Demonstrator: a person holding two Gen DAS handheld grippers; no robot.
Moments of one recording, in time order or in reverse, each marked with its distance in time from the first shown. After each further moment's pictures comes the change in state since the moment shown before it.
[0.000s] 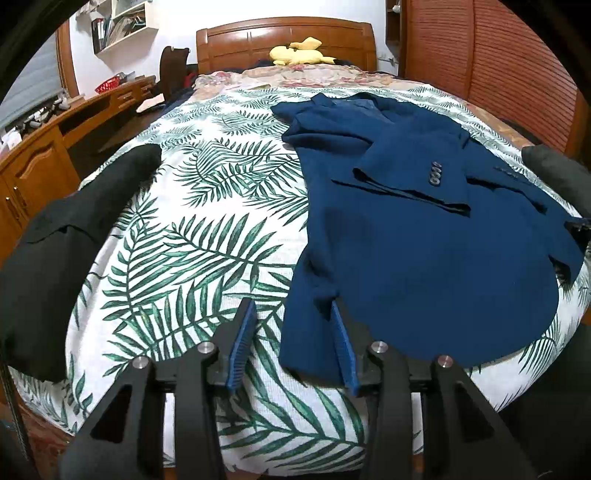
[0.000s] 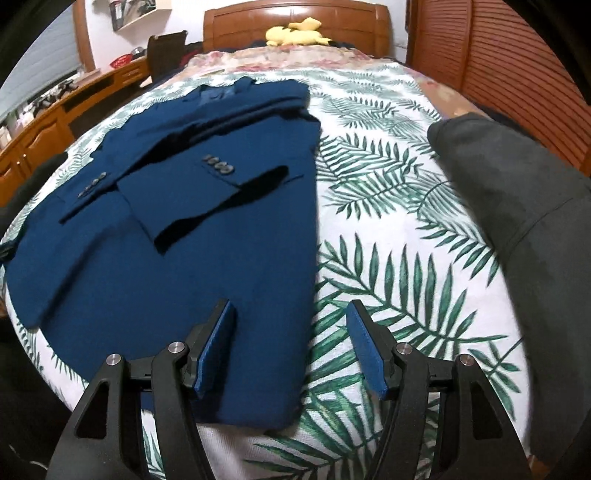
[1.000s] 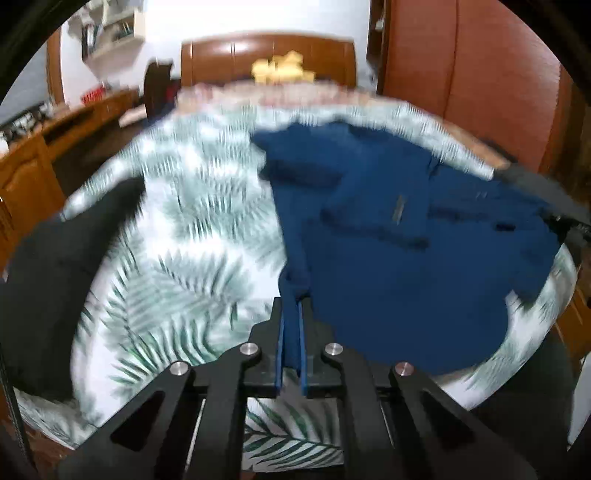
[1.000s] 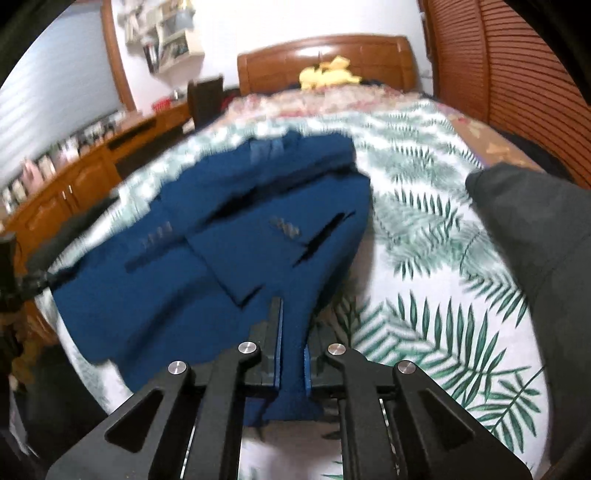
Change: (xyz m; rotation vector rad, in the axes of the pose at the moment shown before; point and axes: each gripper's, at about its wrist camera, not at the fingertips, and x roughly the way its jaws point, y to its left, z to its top) left arm -0.052 -0.008 0.032 0.009 -0.093 -0.106; right arm -0.045 0.022 0.026 0.031 -0.194 0.198
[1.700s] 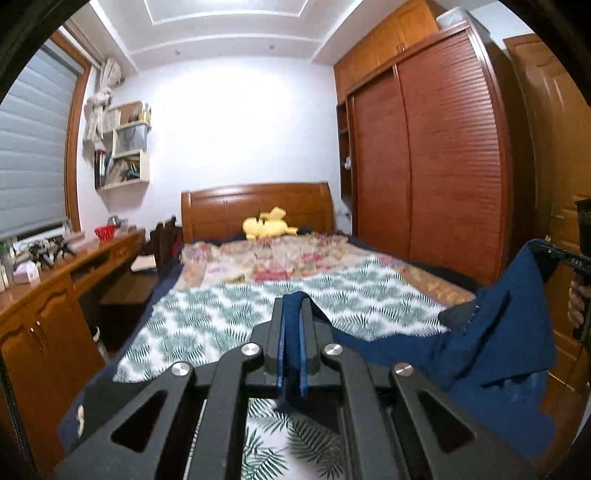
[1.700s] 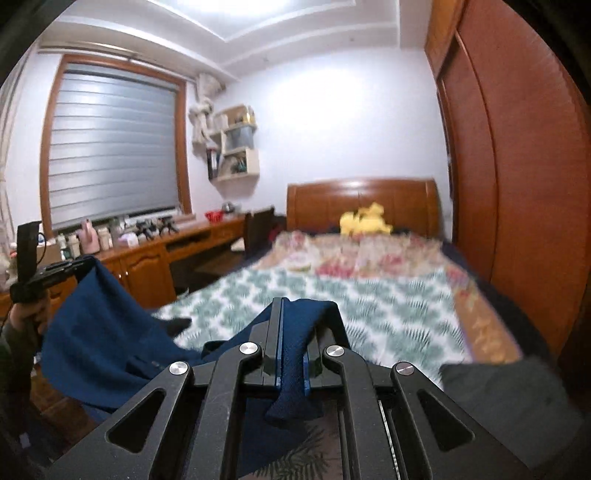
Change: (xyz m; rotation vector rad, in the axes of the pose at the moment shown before) left arm -0.267 -0.035 0.119 0.102 -0.517 -0.010; right arm -0.269 0.104 0.105 -0.181 -0.491 0.077
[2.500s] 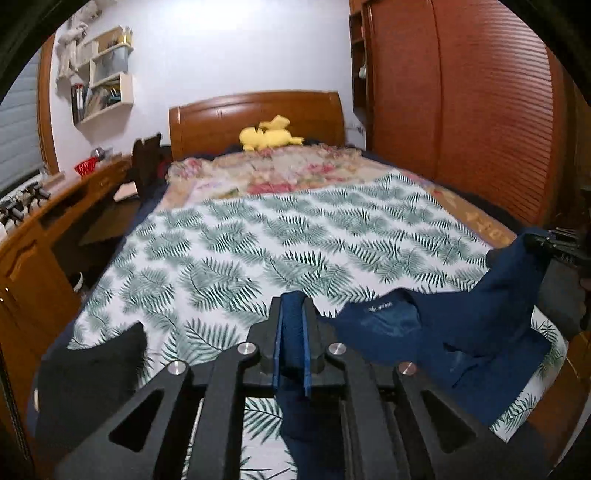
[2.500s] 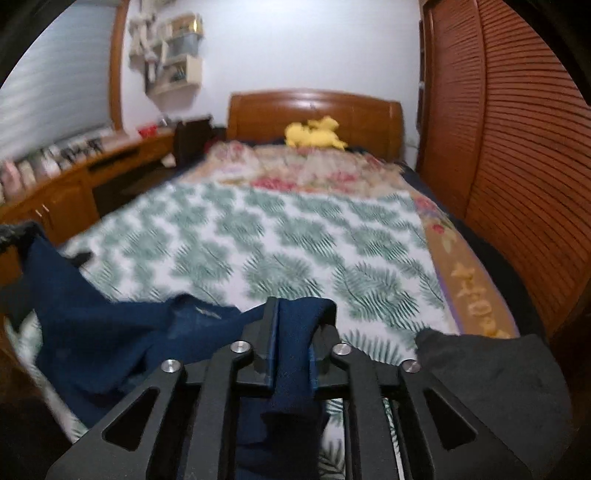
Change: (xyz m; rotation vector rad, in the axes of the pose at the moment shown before) left arm 0.253 -0.003 -0.089 -0.013 0.368 0.023; right arm 0.230 -0.096 -0.092 -0.029 0.394 -0.247
